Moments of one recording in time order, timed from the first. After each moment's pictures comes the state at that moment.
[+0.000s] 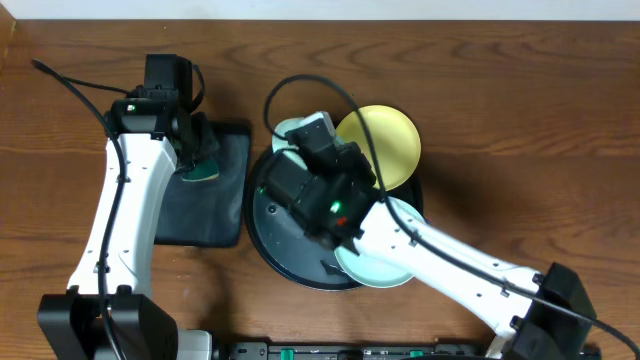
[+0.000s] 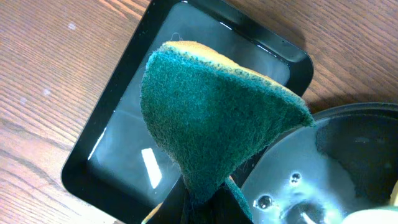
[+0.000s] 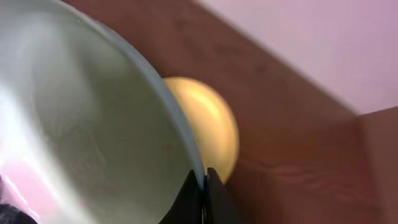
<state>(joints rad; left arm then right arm) 0.00 1.57 1.41 -1.09 -0.14 -0.46 1.02 1.74 1.50 -0.87 0.94 0.34</state>
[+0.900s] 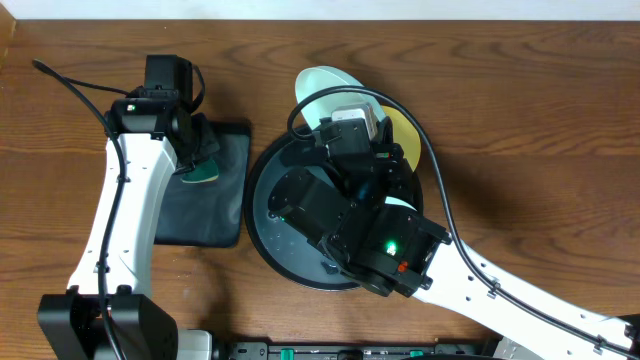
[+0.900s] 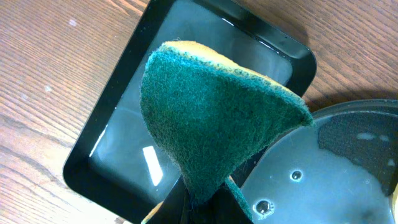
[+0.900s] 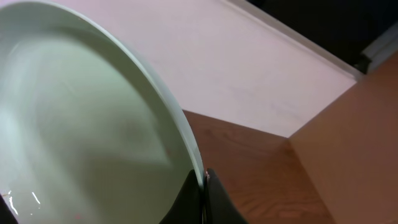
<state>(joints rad) 0.00 1.57 1.41 -1.10 -0.14 -0.46 1.09 1.51 1.50 -0.83 1.28 0.32</state>
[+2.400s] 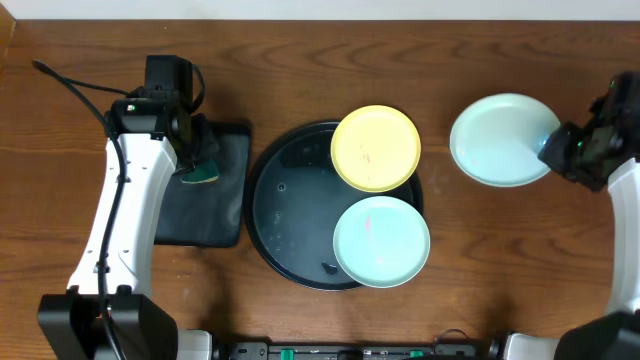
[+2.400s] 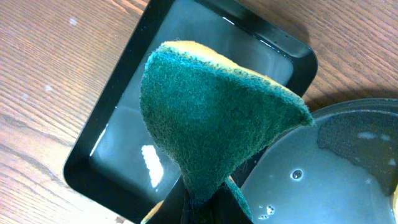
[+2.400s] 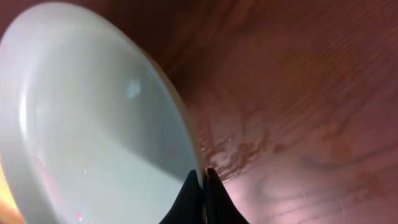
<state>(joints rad) 0.00 1.57 1.41 -1.10 -0.14 -0.46 -0.29 1.50 1.31 -1.00 -0.06 0.34</state>
